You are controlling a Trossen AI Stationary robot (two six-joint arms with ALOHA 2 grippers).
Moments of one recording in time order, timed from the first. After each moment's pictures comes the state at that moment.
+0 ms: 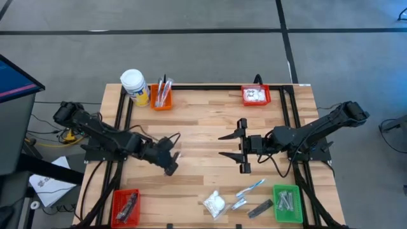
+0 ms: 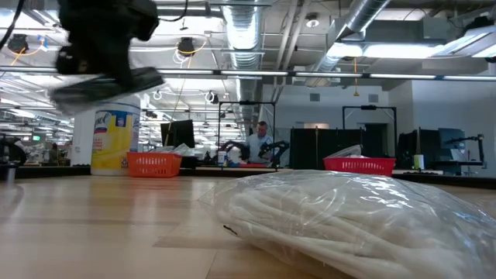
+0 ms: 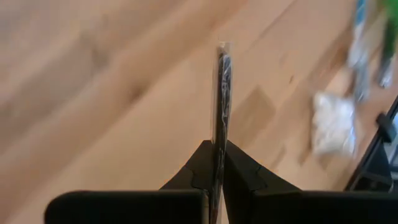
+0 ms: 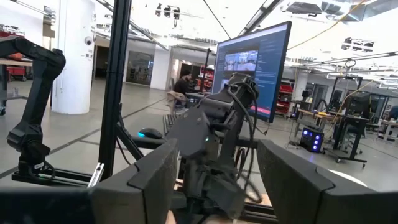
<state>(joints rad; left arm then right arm) -0.39 1.31 0.92 -0.64 -0.23 -1.17 0.37 1.26 0.84 0.63 0.29 -0.22</state>
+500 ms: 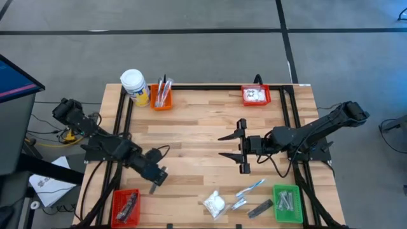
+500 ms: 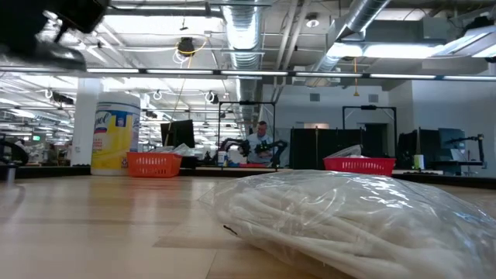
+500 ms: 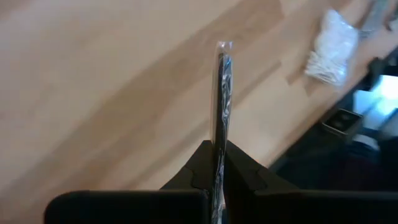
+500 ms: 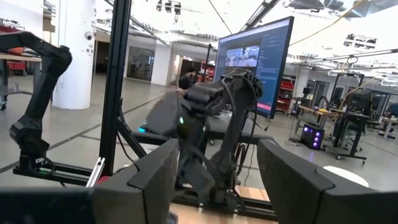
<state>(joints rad) -0.57 1.26 0.91 -0.74 -0.04 -1.56 0.37 1.26 0.84 0.61 0.29 -0.22</state>
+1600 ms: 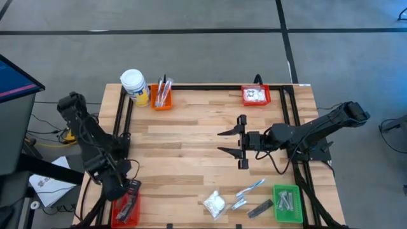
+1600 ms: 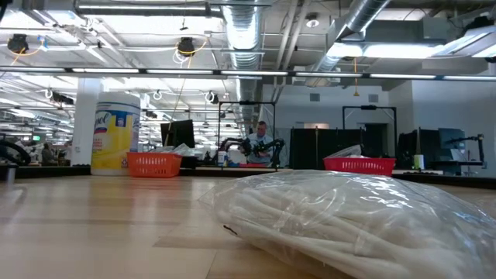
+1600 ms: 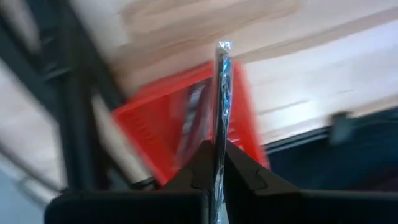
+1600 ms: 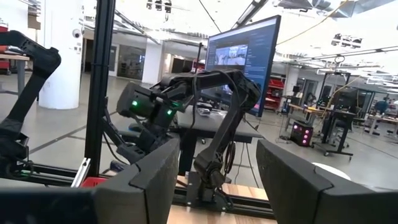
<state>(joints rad) -1.00 1.17 0.91 -1.00 0.08 -2.29 0.33 1.25 0.84 0.61 0.29 -0.22</state>
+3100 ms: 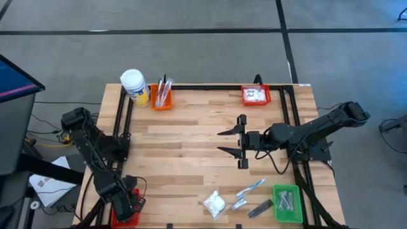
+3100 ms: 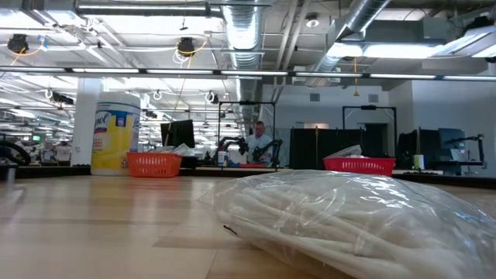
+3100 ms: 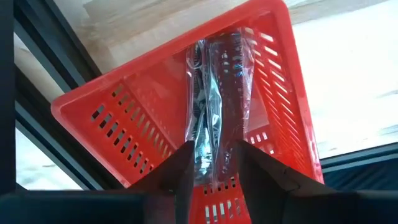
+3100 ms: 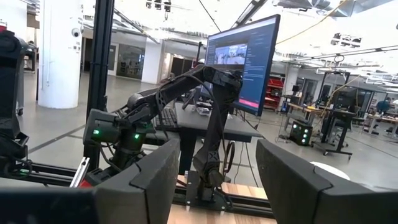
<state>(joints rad) -1.07 1.49 0.91 -0.78 0.18 -2.30 0.33 1.25 0.84 0.60 0.29 -0.22</state>
